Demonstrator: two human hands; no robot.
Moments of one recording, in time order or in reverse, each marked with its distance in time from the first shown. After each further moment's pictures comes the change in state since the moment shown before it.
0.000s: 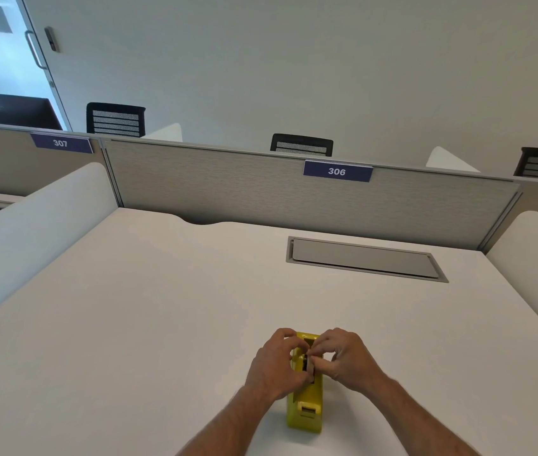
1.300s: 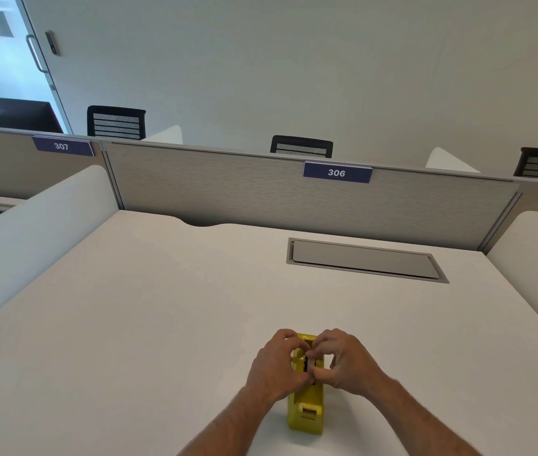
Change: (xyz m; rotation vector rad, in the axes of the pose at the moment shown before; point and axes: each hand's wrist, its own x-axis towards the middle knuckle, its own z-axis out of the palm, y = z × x) left_hand 0.000 0.004 -0.003 0.023 -0.013 -0.005; right_hand -0.002 -0.003 0.000 -0.069 -0.043 -0.050
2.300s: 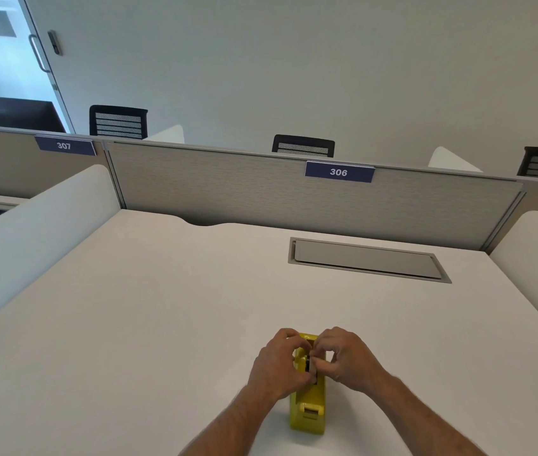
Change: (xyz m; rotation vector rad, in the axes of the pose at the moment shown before) left_hand 0.001 0.000 -0.001 0.003 -0.001 0.005; right_hand 0.006 0.005 0.001 -0.031 -0.018 -0.022
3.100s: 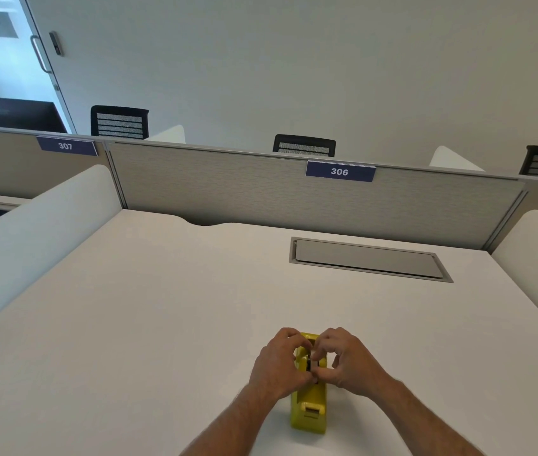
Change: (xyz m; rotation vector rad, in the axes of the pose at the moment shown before) left_hand 0.000 0.001 -0.001 -0.015 0.008 0.010; right_hand -0.005 0.003 0.004 0.069 -0.013 0.030
